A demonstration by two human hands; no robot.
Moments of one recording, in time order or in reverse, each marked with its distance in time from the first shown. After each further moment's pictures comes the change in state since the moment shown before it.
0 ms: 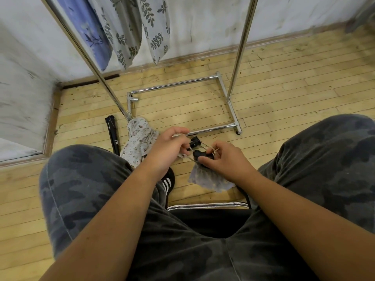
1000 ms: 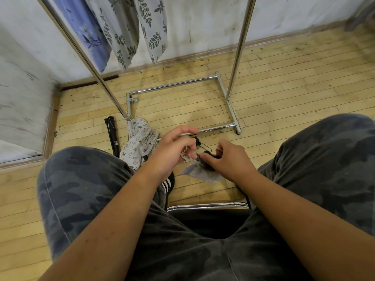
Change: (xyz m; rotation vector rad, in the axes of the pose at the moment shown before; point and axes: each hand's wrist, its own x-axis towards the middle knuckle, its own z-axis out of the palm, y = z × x) left_hand -0.009 0.001 0.007 -0.116 -0.187 0.109; right_hand 0.004 0.007 -0.002 -0.265 0.108 0.030
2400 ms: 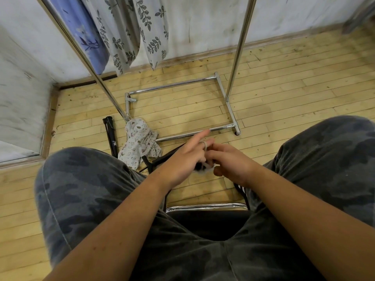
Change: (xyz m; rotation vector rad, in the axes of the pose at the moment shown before) left_hand -0.010 -0.002 0.019 0.250 -0.247 -0.065; right_hand -0.001 -0.010 -0.013 0.872 -0.456 0.110
